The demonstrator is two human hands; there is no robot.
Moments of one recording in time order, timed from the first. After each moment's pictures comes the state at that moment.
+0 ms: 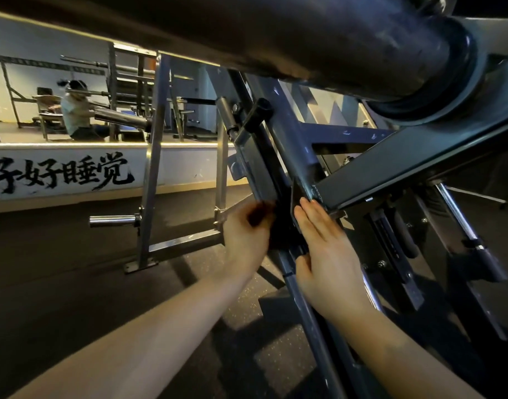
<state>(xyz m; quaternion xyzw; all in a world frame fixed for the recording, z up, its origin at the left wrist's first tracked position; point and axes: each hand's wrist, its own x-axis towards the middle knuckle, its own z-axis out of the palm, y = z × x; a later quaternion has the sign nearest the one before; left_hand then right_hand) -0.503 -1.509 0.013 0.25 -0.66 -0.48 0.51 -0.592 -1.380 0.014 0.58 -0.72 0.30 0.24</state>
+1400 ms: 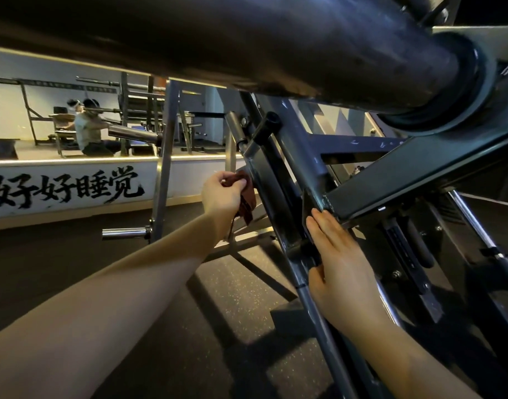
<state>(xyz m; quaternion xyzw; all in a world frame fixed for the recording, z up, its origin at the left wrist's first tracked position) -0.491 -1.609 0.070 0.32 -0.60 -0.51 0.53 -0.585 -1.377 0.017 0.57 -0.72 0.32 0.22</state>
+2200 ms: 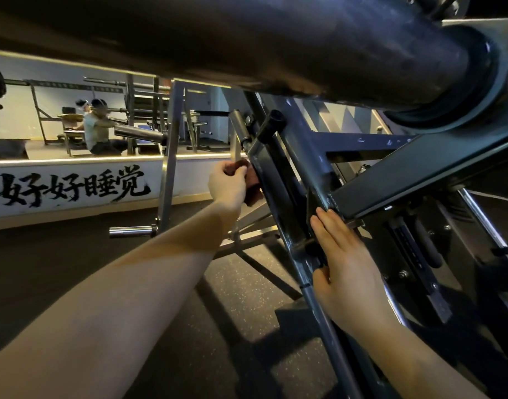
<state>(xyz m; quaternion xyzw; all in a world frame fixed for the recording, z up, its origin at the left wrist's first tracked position) -0.511 -1.632 0.080 0.32 -0.56 -0.52 0.56 -0.588 -1.375 0.016 0.58 -0.71 0.33 0.22</state>
